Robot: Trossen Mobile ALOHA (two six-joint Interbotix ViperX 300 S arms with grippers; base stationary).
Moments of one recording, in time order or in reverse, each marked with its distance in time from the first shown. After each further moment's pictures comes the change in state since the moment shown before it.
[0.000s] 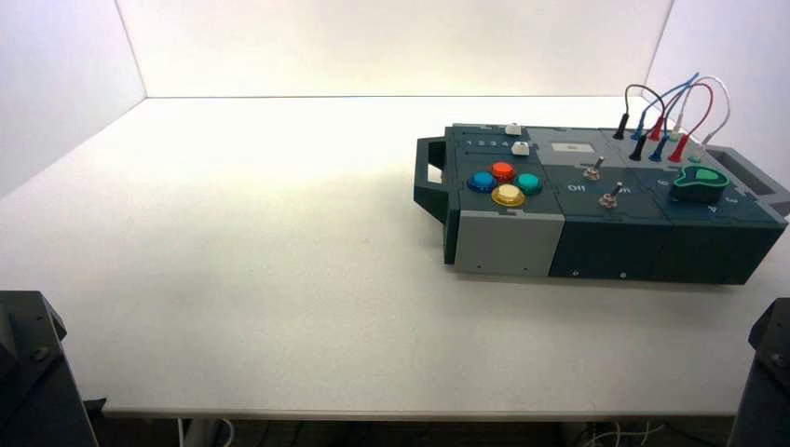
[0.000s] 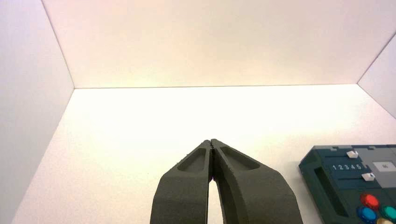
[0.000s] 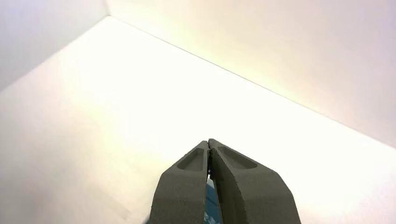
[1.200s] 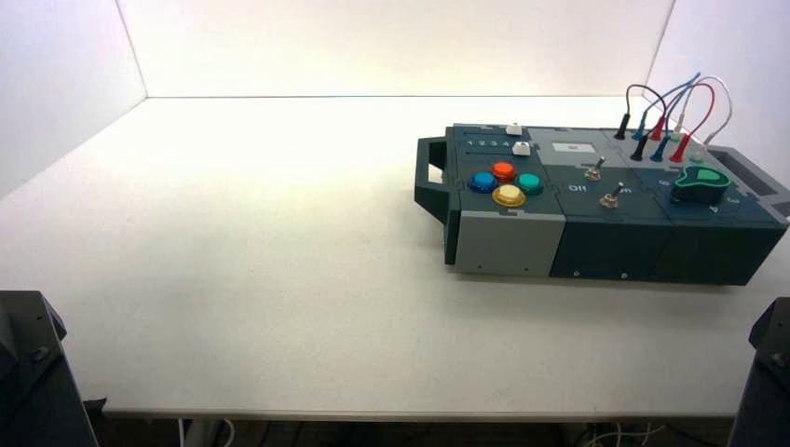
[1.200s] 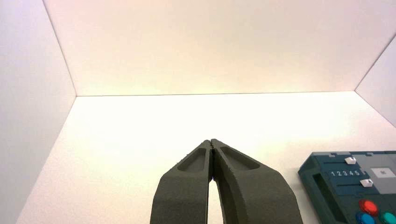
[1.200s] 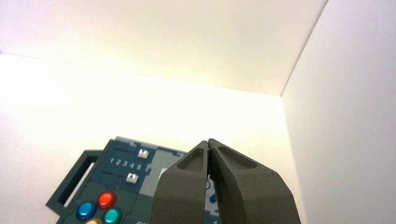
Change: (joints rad) left arm 0.000 -0.025 0.000 0.000 -0.008 0.002; right arm -0.434 -0.882 0.658 -0.048 0.002 0.012
